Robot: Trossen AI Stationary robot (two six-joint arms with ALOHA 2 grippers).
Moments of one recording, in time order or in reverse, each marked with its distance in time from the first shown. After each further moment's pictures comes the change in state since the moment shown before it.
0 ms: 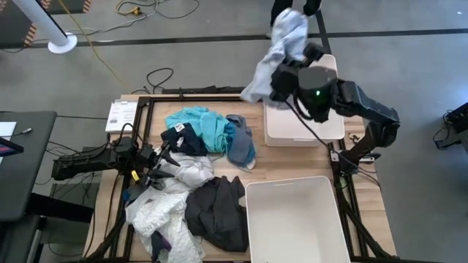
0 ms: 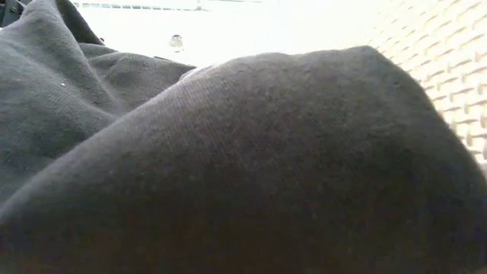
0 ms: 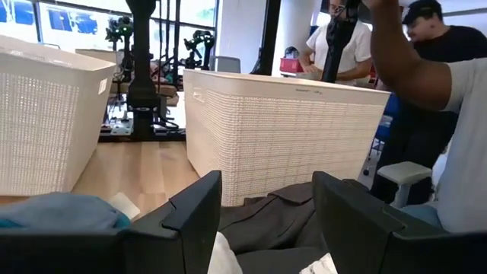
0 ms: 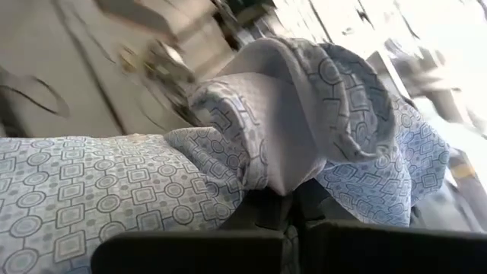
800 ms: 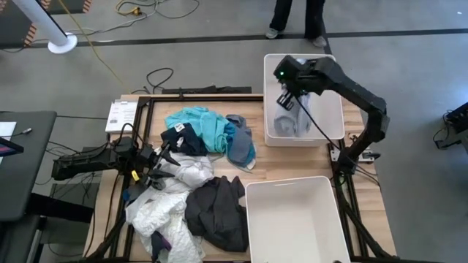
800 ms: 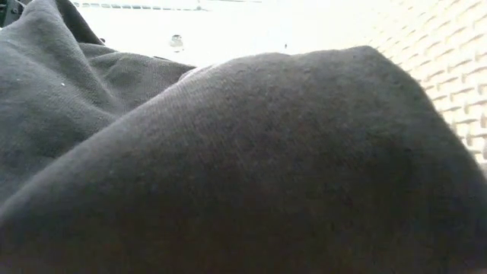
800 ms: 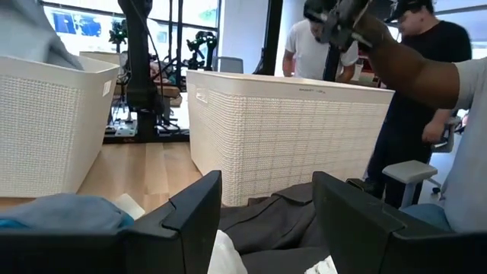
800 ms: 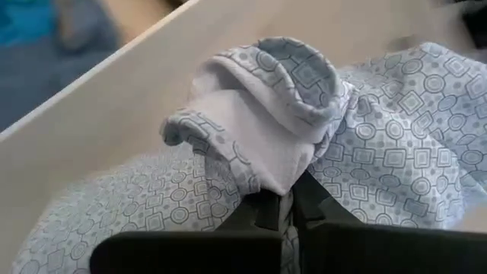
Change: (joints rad) left arm 0.000 0.000 0.000 0.000 -0.008 0.014; right arm -0.478 0.043 -0.255 -0.688 -0.770 0.817
